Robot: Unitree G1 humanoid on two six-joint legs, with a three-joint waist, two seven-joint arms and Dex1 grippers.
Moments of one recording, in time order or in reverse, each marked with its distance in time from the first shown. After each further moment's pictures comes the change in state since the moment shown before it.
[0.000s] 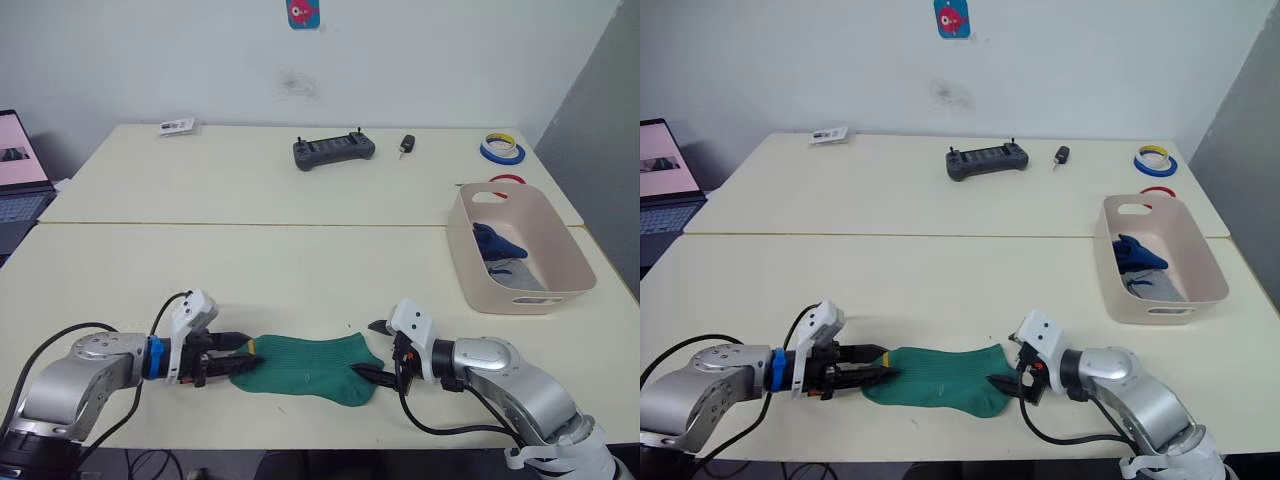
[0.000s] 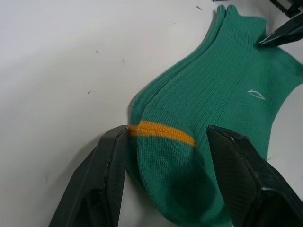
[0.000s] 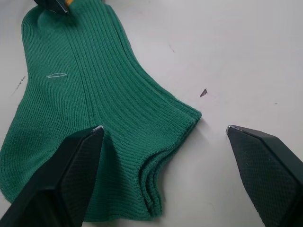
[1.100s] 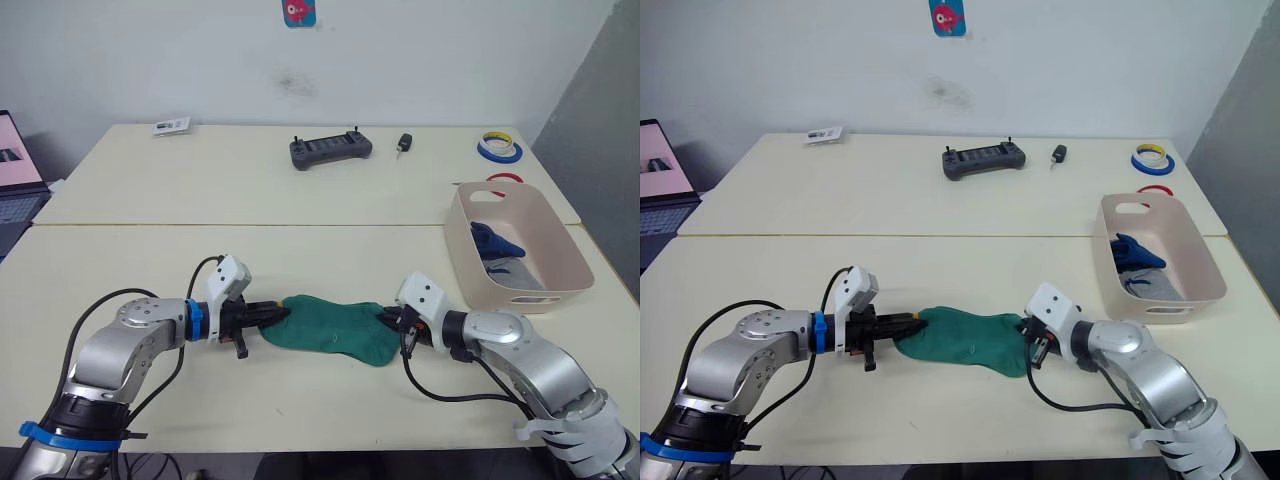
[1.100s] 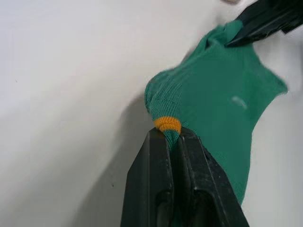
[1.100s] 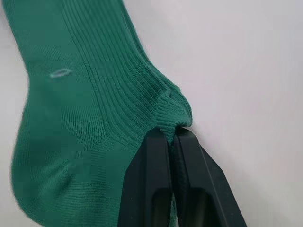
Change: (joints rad) left arm -0.224 -0.144 -0.096 0.049 0.045 0.019 0.097; right arm -0.131 -0.060 -0.032 0.027 -0.070 0.056 -0.041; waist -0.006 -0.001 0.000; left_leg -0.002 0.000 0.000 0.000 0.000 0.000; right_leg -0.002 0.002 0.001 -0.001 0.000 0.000
